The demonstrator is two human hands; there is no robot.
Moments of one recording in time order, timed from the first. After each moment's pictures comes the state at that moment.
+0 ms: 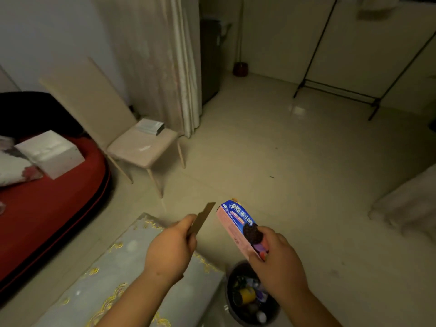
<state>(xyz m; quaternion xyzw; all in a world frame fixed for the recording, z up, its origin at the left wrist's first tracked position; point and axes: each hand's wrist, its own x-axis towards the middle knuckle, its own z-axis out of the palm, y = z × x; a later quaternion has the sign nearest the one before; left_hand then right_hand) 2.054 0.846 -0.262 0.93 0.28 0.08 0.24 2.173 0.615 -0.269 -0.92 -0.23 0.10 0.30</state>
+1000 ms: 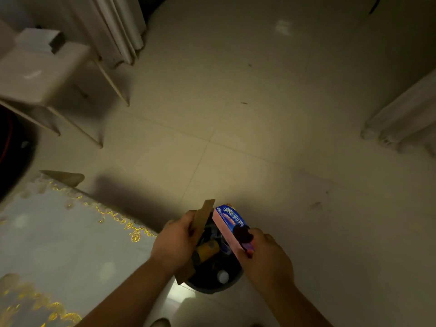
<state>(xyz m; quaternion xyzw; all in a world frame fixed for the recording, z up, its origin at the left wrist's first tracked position) 2.202 0.684 -0.620 0.90 0.24 -0.09 0.34 2.263 0.456 -0.619 -0.94 -0.10 0.24 0.21</state>
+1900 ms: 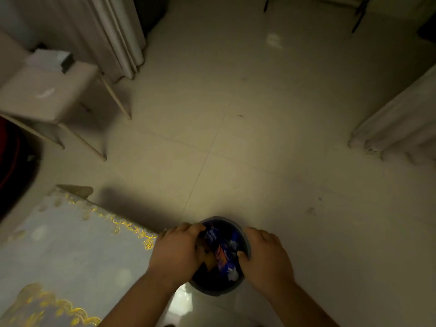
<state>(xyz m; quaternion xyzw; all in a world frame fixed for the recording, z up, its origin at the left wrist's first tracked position) 2.184 0.698 -0.512 0.96 0.17 -0.17 0.16 2.257 0.483 -0.533 -0.95 -0.16 0.23 0.16</state>
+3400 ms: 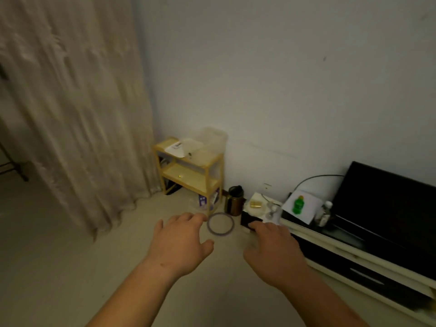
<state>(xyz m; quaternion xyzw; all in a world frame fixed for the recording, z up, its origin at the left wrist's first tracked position) 2.027 -0.004 -0.058 0.86 -0.49 -0.05 0.09 1.840 -0.140 -0.095 -0.90 0.40 -0.09 0.16</state>
